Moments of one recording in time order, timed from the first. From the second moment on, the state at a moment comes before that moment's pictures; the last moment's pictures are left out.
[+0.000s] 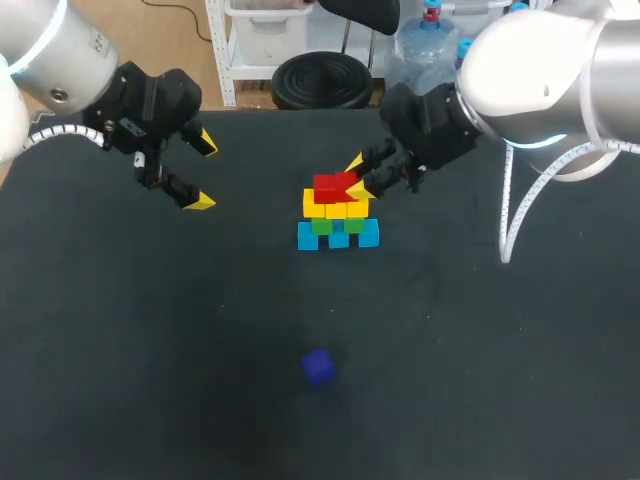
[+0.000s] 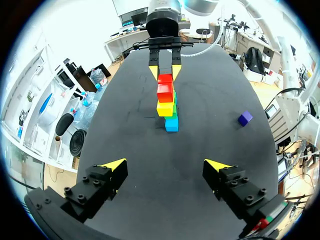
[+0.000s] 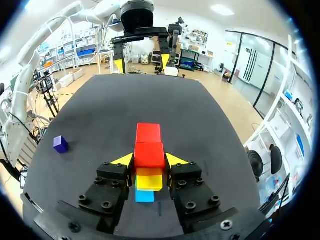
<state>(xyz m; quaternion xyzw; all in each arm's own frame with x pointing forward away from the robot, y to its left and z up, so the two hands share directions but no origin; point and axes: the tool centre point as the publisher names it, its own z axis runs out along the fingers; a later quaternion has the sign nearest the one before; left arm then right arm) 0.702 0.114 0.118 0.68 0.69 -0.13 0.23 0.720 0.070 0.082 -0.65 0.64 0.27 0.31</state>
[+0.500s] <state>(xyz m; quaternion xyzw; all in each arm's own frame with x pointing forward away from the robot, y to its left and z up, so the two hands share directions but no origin) 0.702 0.114 0.118 0.68 0.69 -0.13 0.23 0.719 0.071 0.081 -0.65 0.64 0.27 0.31</state>
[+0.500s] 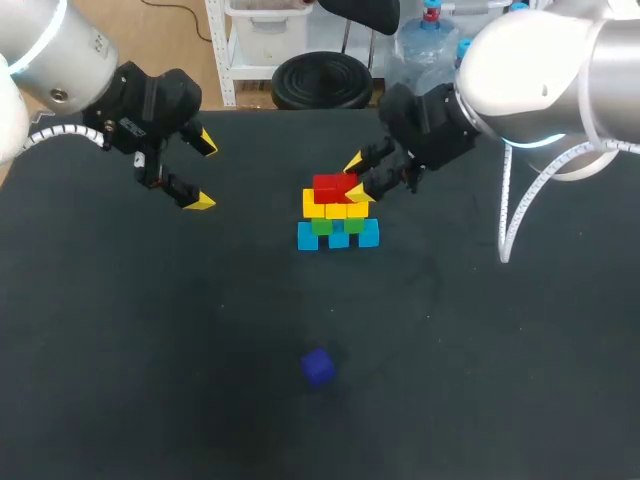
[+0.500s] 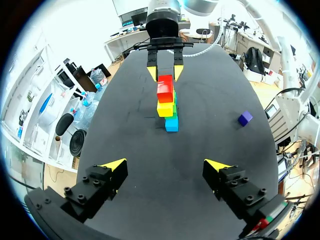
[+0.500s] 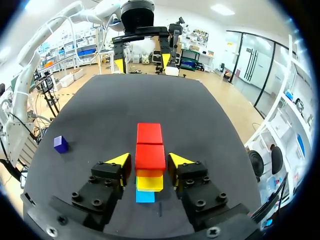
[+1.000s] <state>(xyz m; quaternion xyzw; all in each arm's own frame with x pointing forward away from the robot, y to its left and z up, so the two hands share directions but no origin) 0.702 0.114 0.118 0.68 0.69 -0.13 0.23 0.728 0.062 0.091 -0.64 0.65 0.27 0.32</state>
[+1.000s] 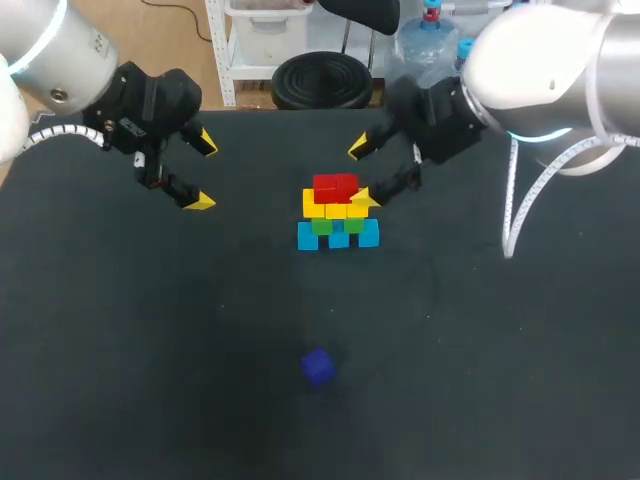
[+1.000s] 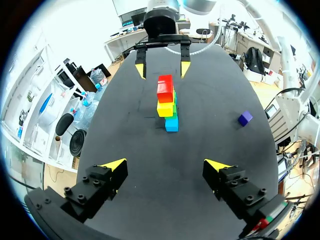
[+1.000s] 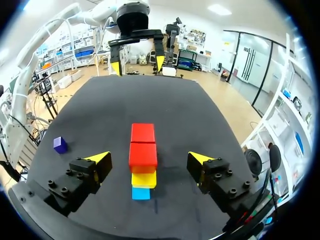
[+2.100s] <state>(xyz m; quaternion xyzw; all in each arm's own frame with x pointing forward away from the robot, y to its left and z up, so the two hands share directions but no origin) 0.702 0.114 0.118 0.68 0.69 -0.13 0.23 0.668 -0.057 0.125 -0.60 0.67 0.24 0.37</state>
